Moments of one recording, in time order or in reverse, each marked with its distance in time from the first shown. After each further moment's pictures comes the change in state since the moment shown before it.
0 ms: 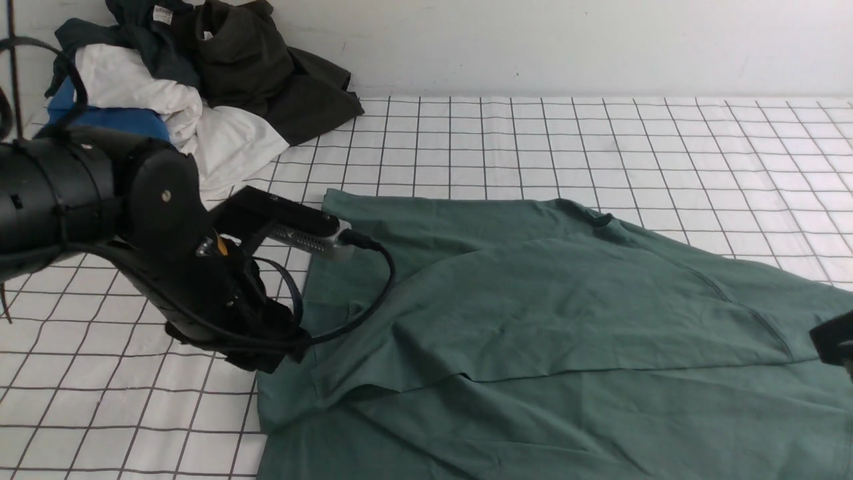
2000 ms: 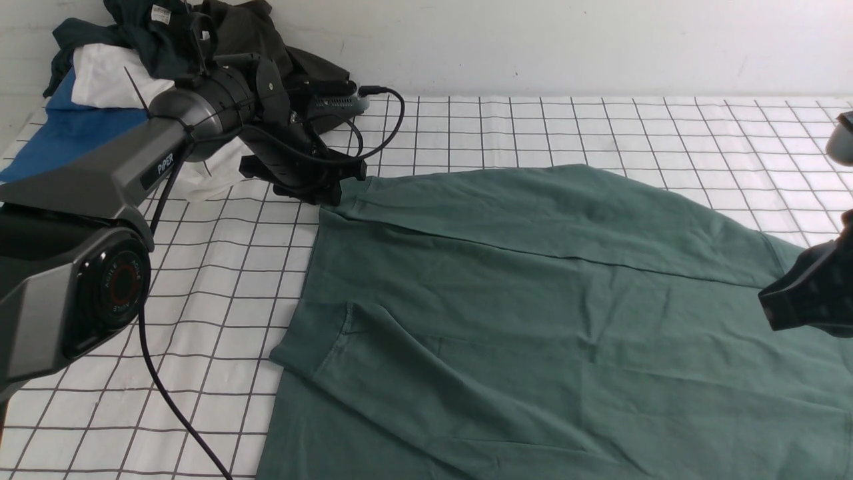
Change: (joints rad) right arm 0.000 0.190 0.001 -0.040 -0.206 0.016; left arm 0.174 0.954 -1.136 -0.174 -0.026 -0.061
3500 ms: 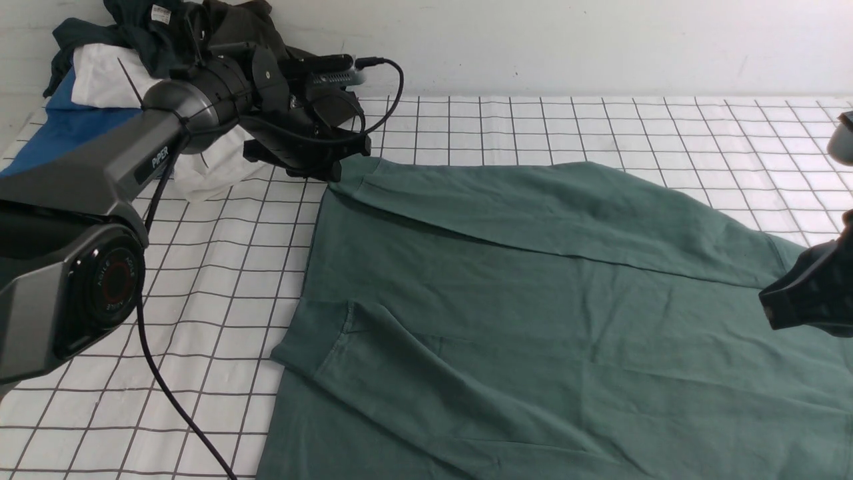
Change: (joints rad) right arm 0.000 0.000 0.000 -0.005 0.000 0.011; left arm 0.000 -0.031 0.000 -0.026 -0.064 -0.041
